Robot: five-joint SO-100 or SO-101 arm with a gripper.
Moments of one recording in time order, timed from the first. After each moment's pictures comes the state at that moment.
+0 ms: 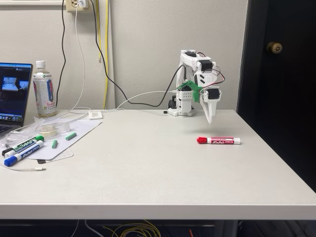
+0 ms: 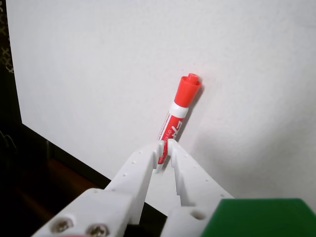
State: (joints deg) arm -19.3 85.7 89.4 57.0 1.8
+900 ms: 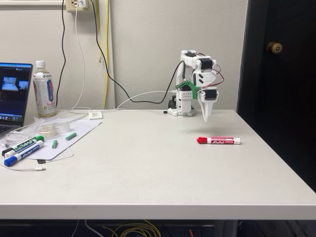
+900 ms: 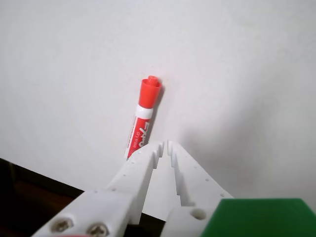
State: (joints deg) arm -17.8 80.9 80.2 74.2 4.0
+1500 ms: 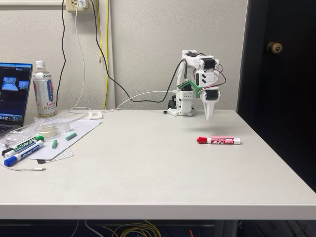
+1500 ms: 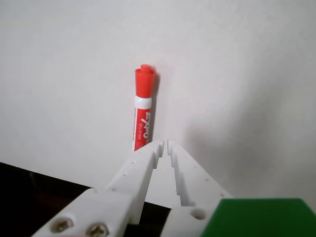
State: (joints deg) arm -20.1 78.9 75.7 76.2 13.9
